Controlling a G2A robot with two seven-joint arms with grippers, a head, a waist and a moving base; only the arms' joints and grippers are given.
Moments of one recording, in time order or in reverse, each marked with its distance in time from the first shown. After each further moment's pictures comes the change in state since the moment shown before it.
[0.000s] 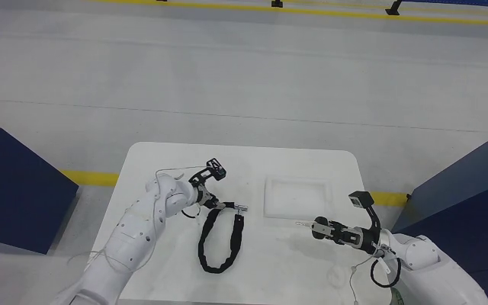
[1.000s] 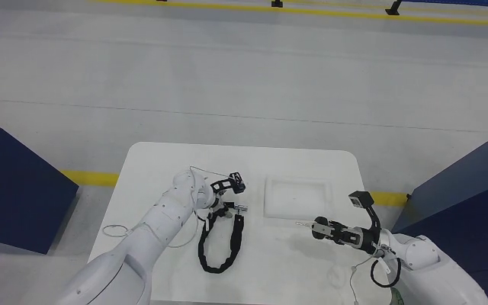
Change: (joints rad) left arm -0.238 -0.234 0.319 0.548 0.038 -0.157 0.208; right arm 0.000 0.000 0.000 0.000 0.000 0.000 0.000
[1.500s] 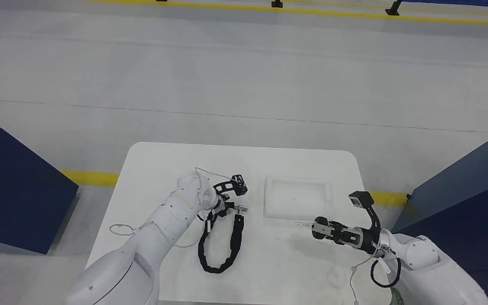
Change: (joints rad) left arm -0.020 -0.048 0.029 0.081 0.035 0.015 0.027; right arm 0.000 0.000 0.000 0.000 0.000 0.000 0.000
